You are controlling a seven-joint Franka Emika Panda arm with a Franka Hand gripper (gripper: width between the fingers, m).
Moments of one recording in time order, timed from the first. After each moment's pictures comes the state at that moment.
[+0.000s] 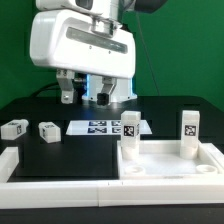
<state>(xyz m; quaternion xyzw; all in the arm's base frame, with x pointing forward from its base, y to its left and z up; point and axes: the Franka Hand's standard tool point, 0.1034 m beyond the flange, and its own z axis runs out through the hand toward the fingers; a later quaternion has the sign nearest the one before) 0.595 -0.065 0.130 0.90 0.42 0.07 0.09</state>
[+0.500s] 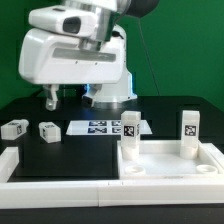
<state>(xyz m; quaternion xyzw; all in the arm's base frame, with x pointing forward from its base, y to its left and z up) 0.521 -0.106 0.104 0.91 0.38 -0.09 0.10</state>
